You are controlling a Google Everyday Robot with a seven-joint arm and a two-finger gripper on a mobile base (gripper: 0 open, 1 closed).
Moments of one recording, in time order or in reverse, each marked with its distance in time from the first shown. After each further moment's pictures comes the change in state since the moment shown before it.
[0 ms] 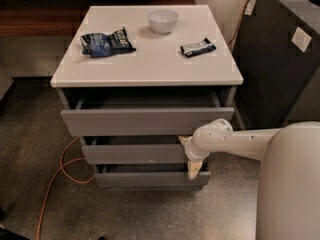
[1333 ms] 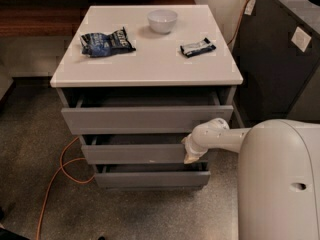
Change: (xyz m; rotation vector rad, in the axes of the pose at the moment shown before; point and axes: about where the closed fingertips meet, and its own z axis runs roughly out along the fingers) arm 0.026 -0.027 0.043 0.026 0.020 0.112
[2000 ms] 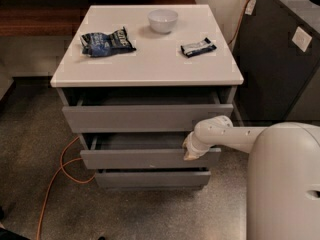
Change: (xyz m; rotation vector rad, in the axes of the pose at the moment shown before) arm -0.003 -0.001 -0.017 -0.024 -0.032 0.051
